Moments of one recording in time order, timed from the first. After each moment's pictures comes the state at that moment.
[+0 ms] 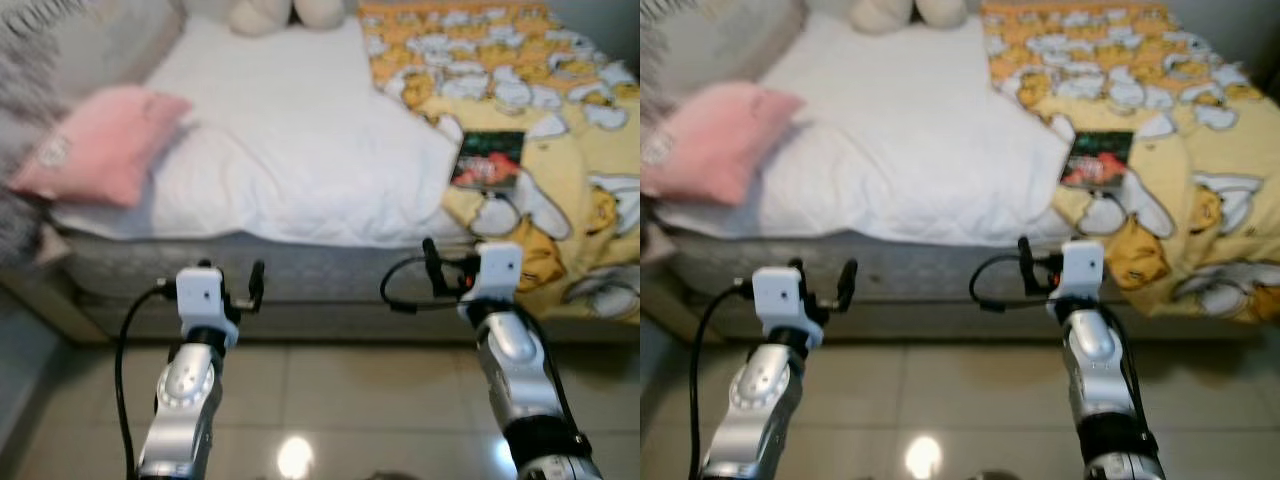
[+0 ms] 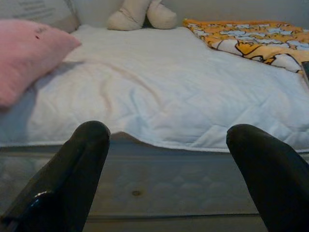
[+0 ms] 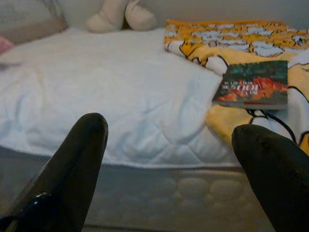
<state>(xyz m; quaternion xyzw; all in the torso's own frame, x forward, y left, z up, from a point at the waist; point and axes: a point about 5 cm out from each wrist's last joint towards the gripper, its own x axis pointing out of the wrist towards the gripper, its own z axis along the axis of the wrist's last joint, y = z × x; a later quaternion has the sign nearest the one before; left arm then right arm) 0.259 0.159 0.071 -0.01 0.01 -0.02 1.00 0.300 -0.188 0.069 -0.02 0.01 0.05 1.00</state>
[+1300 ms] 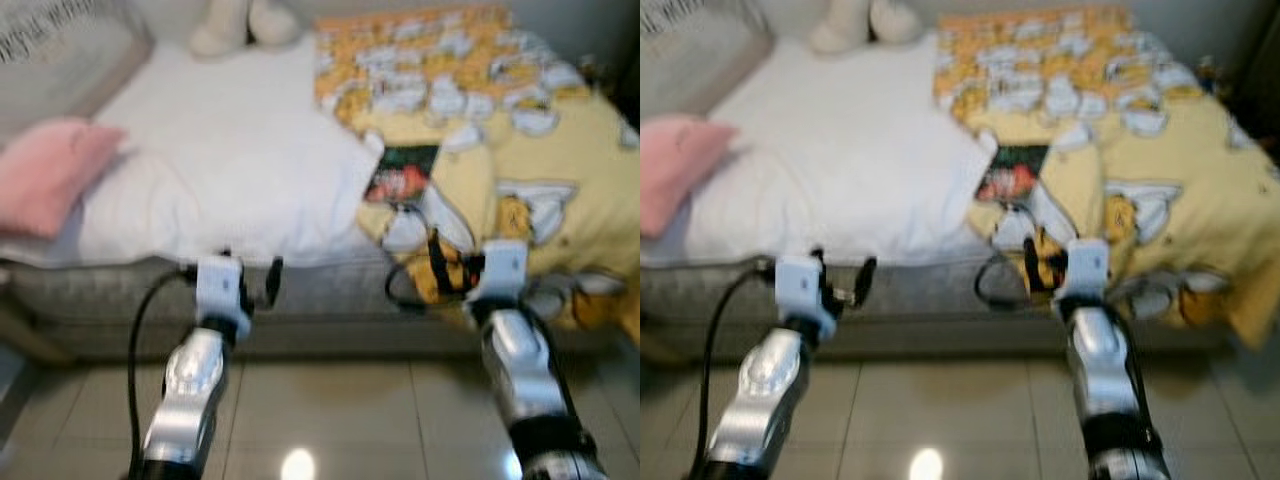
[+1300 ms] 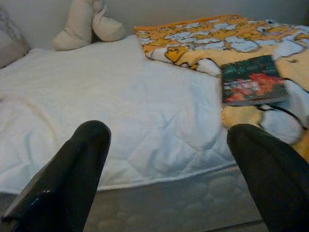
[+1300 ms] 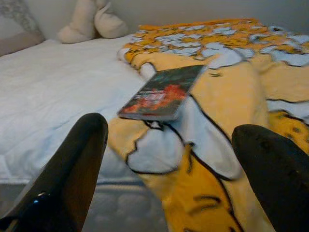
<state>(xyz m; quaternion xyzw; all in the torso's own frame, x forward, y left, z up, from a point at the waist) 0.272 0.146 0.077 0.01 0.01 -0.09 1.00 0.303 -0.189 0.070 -0.02 0.01 0.04 1.00</state>
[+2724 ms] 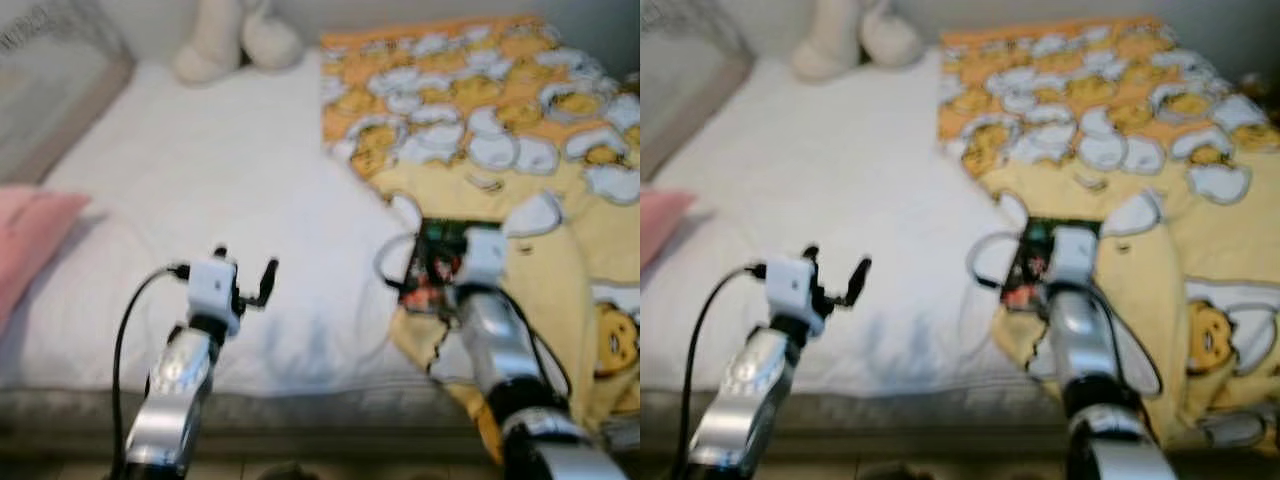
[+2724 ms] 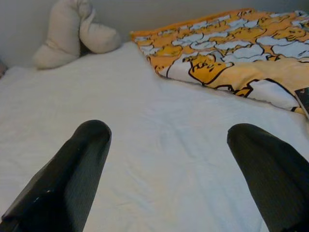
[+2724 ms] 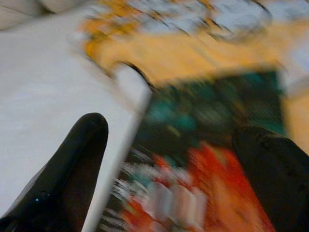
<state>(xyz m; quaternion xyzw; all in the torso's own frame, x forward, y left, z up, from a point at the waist) 0.265 0.157 0.086 0.04 0.00 -0.12 0.99 0.324 -0.199 0.053 0.03 0.11 -0.06 0.99</state>
